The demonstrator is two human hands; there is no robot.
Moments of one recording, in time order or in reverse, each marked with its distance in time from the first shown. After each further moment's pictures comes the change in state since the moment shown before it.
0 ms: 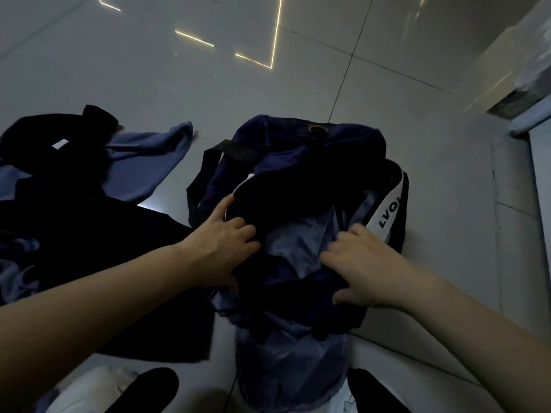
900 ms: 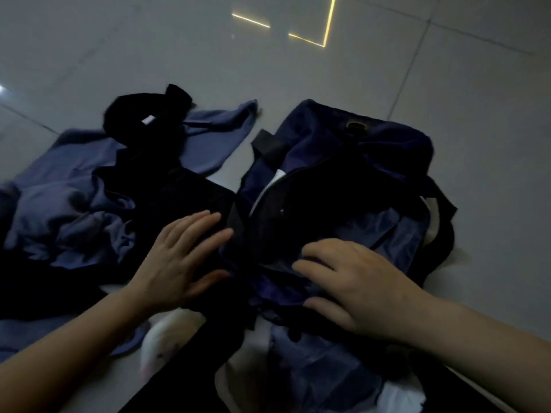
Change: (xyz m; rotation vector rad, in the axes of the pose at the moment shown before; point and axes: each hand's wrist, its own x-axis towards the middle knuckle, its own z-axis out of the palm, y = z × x) left_hand -0.131 0.018 0.127 -0.400 0.766 -0.372; right_hand 0.013 -0.096 -0.011 0.347 0.575 -0.273
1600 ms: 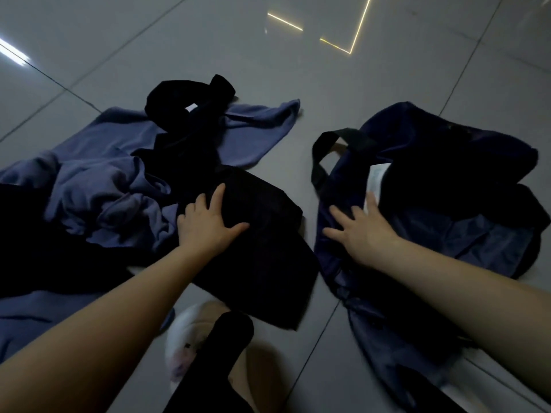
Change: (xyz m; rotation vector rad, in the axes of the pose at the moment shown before) left_hand 0.021 -0.041 0.030 -0.046 -0.399 -1.037; right_hand 0.096 0.046 0.050 -0.606 -0.903 0.201
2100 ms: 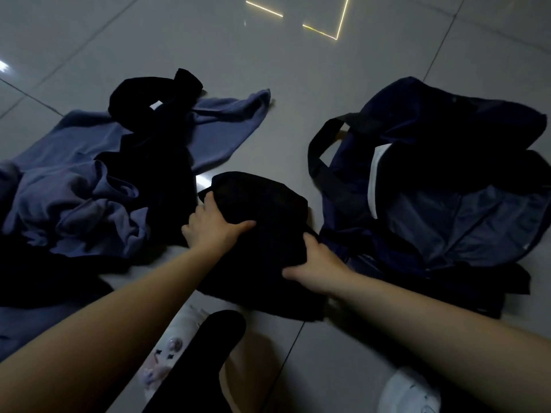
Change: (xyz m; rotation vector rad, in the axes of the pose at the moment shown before) left_hand -0.010 0.067 0.014 -0.217 -0.025 -0.195; right_hand -0.021 -0.048 0.014 1.562 -0.128 0.180
